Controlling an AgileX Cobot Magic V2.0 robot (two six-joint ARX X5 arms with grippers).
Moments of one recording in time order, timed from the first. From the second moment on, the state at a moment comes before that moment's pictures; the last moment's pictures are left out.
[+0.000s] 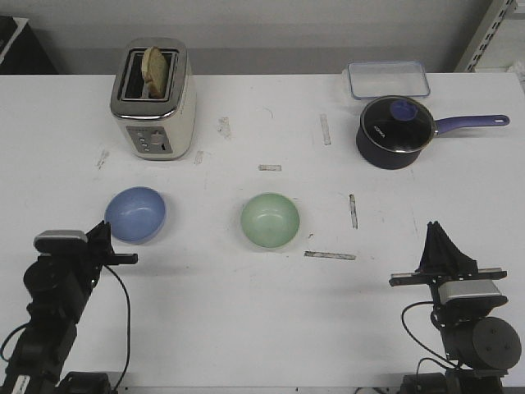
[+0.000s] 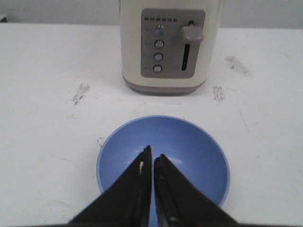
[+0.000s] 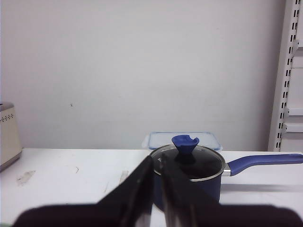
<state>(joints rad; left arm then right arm) -0.04 0.69 0.61 -0.13 -0.03 -0.04 0.05 0.31 0.46 -0.01 -0.03 0.03</state>
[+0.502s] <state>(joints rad) 0.00 1.14 1.03 -0.55 0.03 -0.23 0.05 0.31 0.46 -0.01 -0.03 0.03</state>
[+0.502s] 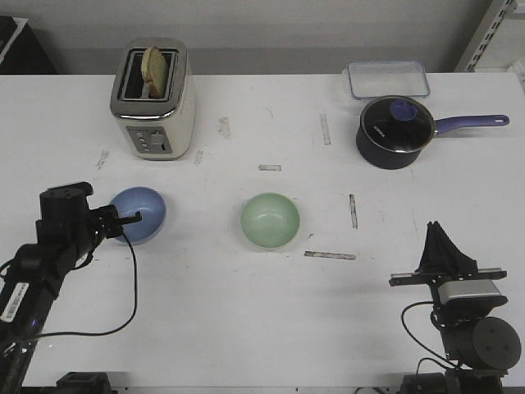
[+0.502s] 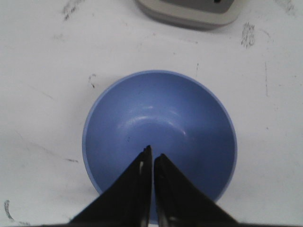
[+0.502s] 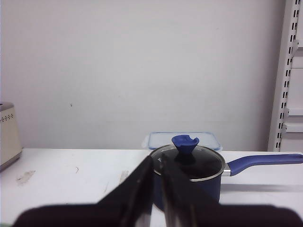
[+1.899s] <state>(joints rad) 0.21 1.68 1.24 -0.73 0.31 -0.26 0.05 0.31 0.46 -0.01 -0.03 0.03</state>
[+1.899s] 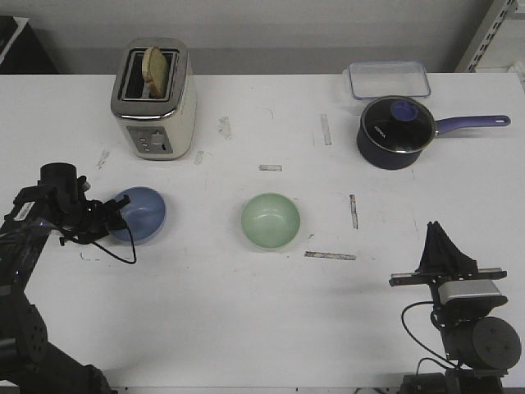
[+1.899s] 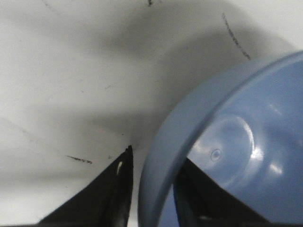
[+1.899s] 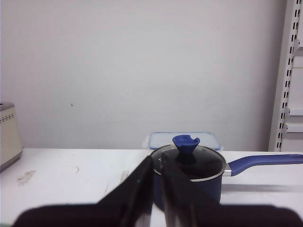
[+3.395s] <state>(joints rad) -0.55 1.98 1.80 -0.82 0.38 -0.42 0.05 0.31 0.46 -0.01 -0.03 0.03</state>
